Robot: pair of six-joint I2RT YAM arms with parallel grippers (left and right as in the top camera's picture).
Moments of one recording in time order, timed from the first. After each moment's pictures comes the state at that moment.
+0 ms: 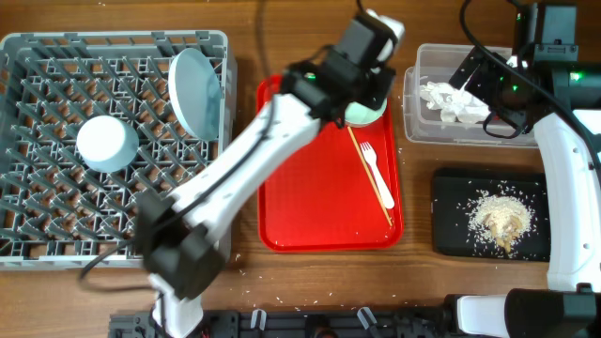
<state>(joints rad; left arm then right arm) -0.71 1.94 1.90 -0.71 0.01 -0.21 -0.03 1.55 1.65 -1.17 0.09 0.54</state>
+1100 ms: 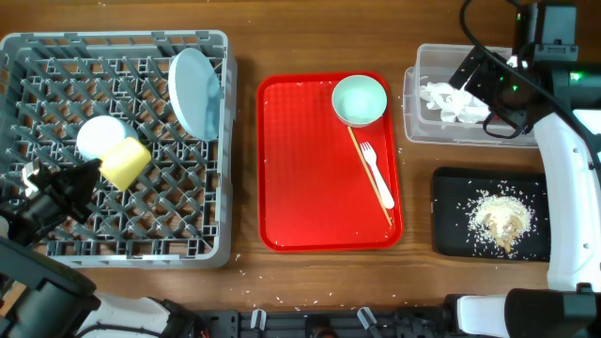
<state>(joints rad) 1.00 1.76 1.07 -1.16 1.34 -0.08 -0.03 1.55 1.65 -1.17 0.09 0.54</state>
